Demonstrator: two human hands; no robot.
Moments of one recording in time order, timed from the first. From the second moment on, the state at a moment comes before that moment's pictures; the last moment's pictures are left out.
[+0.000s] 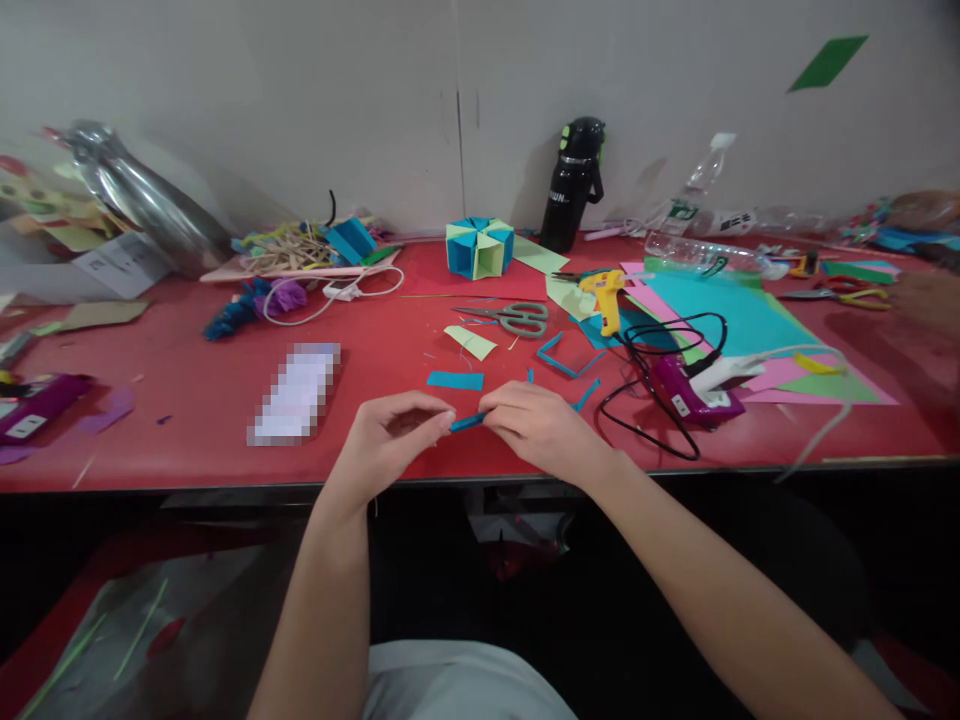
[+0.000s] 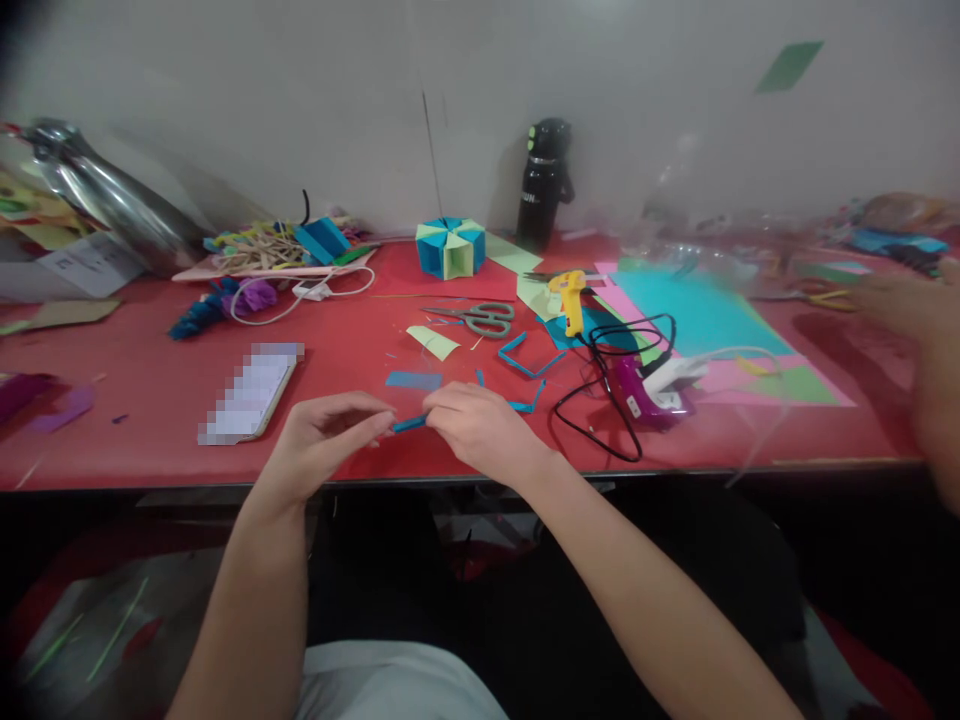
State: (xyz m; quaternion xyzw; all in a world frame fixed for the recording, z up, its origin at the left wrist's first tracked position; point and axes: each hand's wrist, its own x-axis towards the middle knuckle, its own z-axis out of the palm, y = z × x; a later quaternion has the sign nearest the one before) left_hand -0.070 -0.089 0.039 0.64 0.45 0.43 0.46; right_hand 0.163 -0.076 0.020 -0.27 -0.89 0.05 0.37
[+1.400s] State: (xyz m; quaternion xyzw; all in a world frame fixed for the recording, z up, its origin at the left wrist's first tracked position) left_hand -0.053 -0.048 0.070 0.81 0.50 0.01 0.30; right_hand 0.148 -0.098 0.011 -0.36 -0.88 0.19 0.24
